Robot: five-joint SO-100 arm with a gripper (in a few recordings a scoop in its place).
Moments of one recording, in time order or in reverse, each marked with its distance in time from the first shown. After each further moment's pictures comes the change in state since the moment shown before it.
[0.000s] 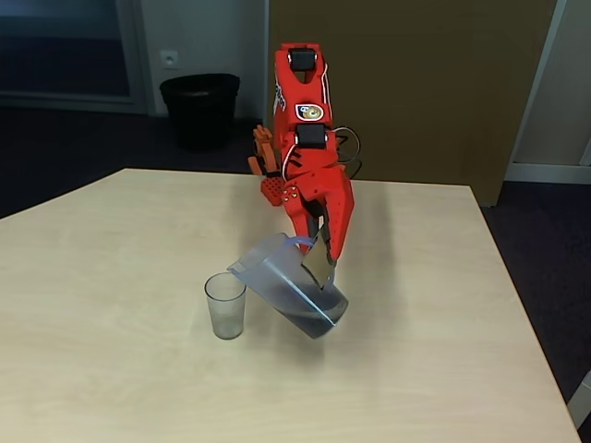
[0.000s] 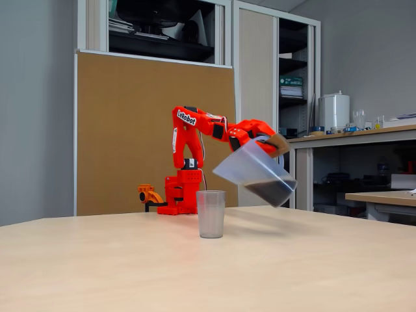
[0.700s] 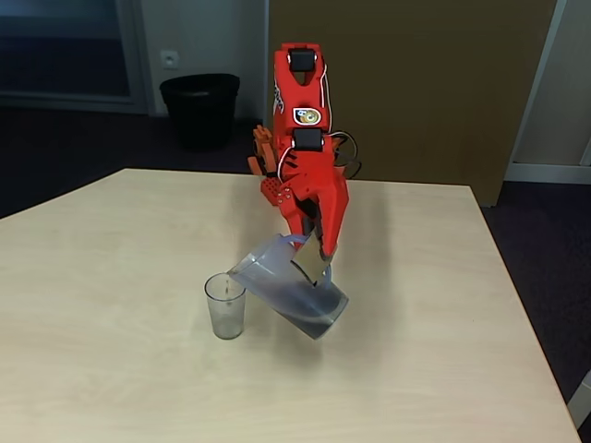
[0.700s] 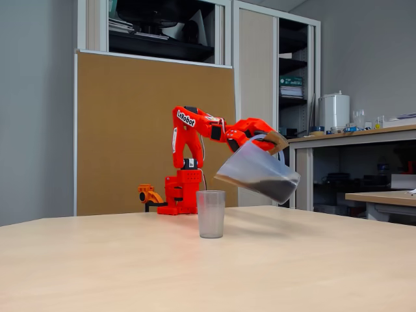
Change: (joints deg) arm 1.8 -1.1 1.7 -6.9 6.9
